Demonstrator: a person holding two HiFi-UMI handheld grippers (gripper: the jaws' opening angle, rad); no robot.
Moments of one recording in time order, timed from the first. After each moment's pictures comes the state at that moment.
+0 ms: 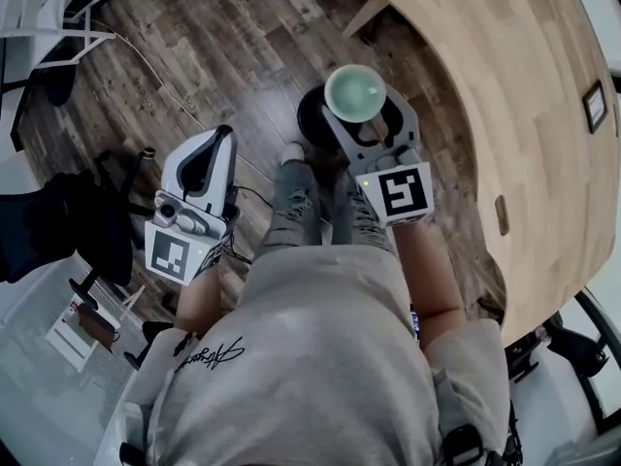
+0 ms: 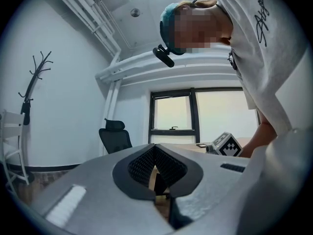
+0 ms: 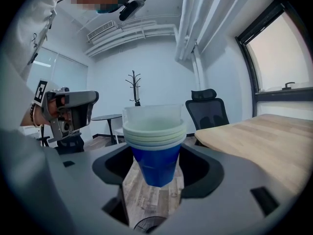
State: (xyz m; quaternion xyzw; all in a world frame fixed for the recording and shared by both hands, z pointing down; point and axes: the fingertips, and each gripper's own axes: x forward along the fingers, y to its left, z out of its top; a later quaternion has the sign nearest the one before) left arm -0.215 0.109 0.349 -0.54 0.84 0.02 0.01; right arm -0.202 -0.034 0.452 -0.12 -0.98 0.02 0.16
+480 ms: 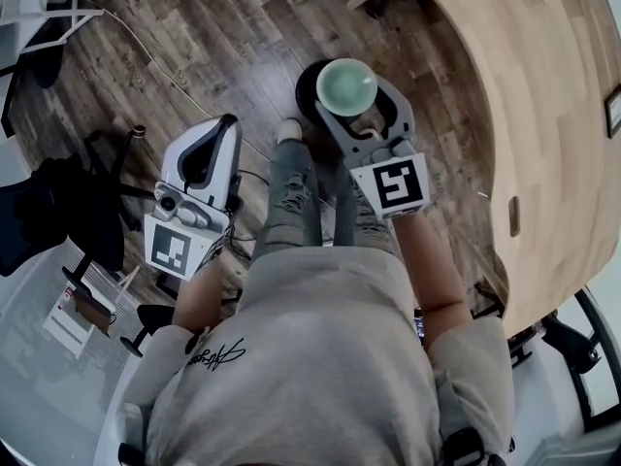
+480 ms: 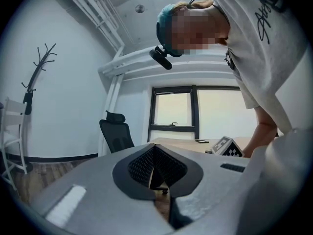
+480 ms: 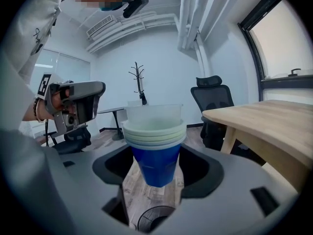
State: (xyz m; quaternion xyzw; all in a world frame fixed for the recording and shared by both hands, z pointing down) left arm -0.212 0.105 0.401 -0.54 0.84 0.03 -0.02; right arm -0.193 -0.011 0.525 -0.15 -0.97 0.02 0.20
